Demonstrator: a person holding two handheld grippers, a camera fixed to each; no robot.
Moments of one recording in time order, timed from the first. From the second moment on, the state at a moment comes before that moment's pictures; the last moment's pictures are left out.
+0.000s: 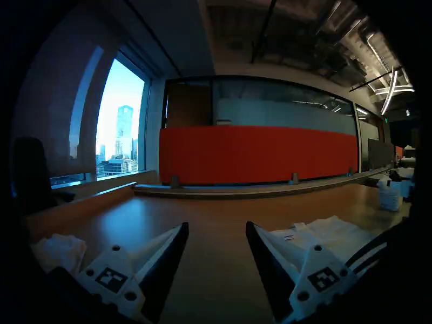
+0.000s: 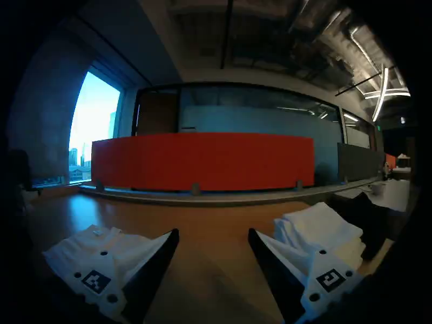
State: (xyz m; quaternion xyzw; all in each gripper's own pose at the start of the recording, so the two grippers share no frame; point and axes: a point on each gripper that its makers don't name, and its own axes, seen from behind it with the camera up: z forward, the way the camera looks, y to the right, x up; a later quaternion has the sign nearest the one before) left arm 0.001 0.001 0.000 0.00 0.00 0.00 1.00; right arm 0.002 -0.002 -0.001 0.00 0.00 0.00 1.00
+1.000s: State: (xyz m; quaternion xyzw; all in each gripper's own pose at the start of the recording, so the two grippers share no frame) left arm 0.053 0.000 0.000 0.00 0.00 0.00 1.00; right arm 0.053 -0.005 0.000 0.00 -0.01 0.00 1.00
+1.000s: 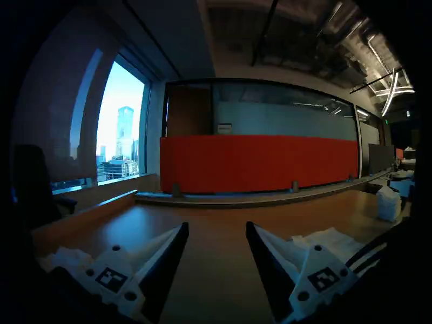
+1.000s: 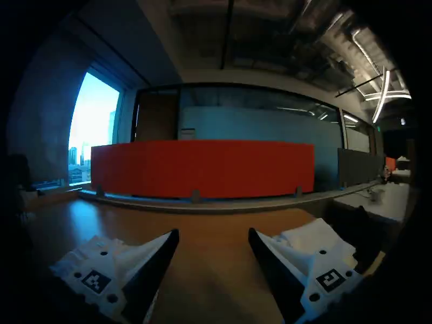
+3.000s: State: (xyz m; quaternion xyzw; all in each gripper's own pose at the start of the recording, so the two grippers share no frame) left arm 0.134 0.108 -0.043 -0.27 -0.19 0.09 0.94; right arm 0.169 -0.130 -0.040 0.27 -0.16 -0.13 0.94
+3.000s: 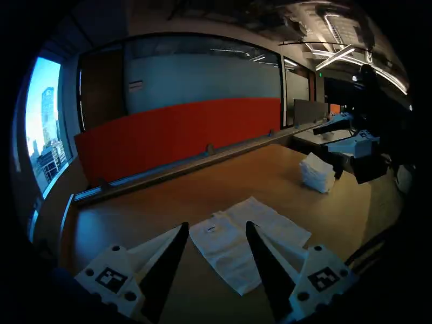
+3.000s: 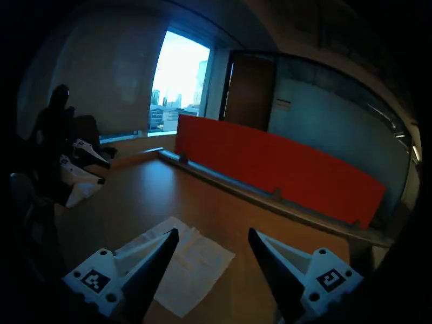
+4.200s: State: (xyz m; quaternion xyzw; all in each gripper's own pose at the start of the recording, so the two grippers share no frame) left arm -0.040 0.133 -0.070 -0.30 -0.30 0.12 0.90; right arm -0.026 -0.128 -0.073 0.30 -0.30 -0.16 0.89
